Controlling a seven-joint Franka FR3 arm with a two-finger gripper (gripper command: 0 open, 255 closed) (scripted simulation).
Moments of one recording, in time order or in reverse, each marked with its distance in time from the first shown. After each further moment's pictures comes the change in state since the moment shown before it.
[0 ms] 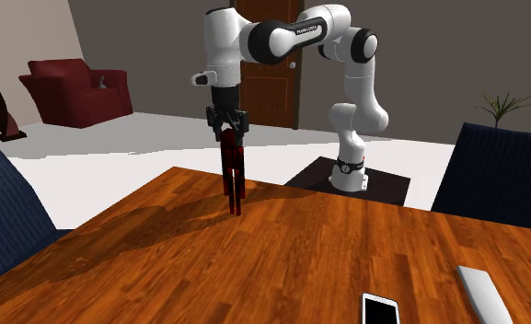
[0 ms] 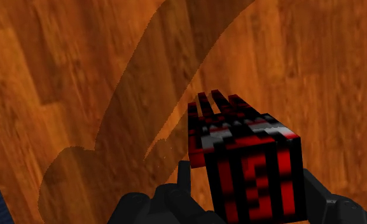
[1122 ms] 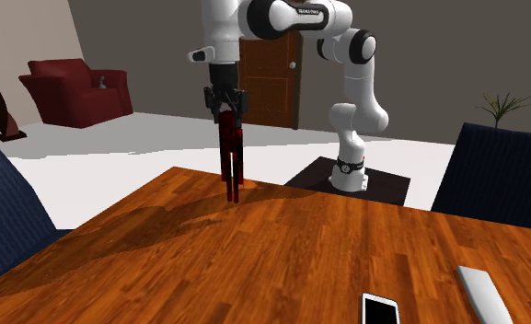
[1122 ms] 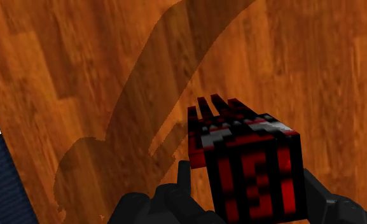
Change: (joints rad) arm -0.009 0.021 -0.003 0.173 0.005 -0.154 0.000
